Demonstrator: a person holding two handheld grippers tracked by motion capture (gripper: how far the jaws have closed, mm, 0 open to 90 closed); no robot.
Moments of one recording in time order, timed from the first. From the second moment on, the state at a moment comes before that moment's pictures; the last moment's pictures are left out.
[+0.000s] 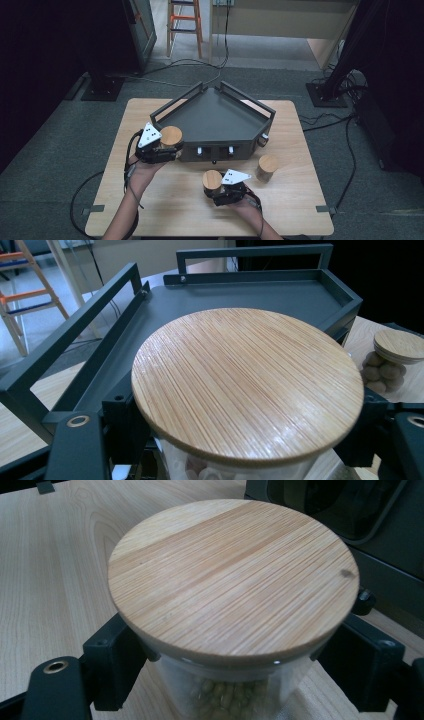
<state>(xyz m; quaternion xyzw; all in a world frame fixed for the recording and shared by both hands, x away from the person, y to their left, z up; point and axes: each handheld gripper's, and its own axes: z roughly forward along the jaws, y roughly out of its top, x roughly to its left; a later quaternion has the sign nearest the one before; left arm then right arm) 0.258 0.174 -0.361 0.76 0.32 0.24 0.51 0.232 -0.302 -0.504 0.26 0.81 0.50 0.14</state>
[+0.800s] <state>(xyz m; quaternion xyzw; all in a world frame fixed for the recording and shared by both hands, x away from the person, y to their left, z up) 0.275 0.170 -0.348 0.76 0.33 0.24 0.51 0.233 -0.302 -0.505 0.26 0.81 0.50 0.14</state>
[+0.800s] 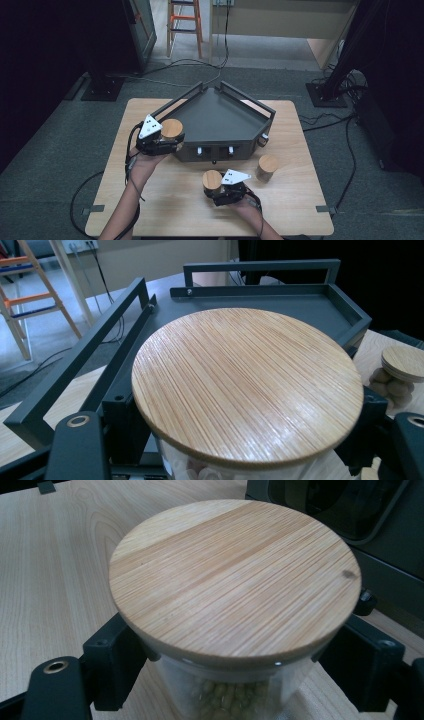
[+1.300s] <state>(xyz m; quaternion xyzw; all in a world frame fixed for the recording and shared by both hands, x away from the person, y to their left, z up) 0.291 0.162 -0.345 0.76 0.33 0.24 0.51 0.233 -0.303 -0.505 0.26 0.81 0.50 0.14</state>
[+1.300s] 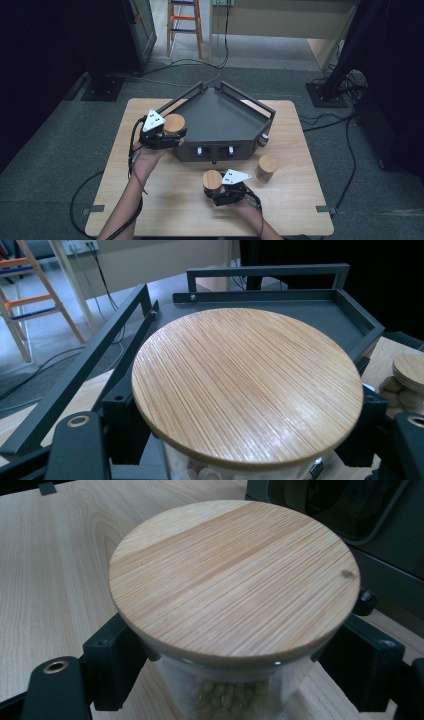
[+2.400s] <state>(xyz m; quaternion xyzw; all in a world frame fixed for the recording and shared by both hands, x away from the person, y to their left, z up) 0.320 0.149 -0.348 0.76 0.33 0.24 0.51 0.234 -0.304 -0.505 0.26 0.81 0.51 0.14</state>
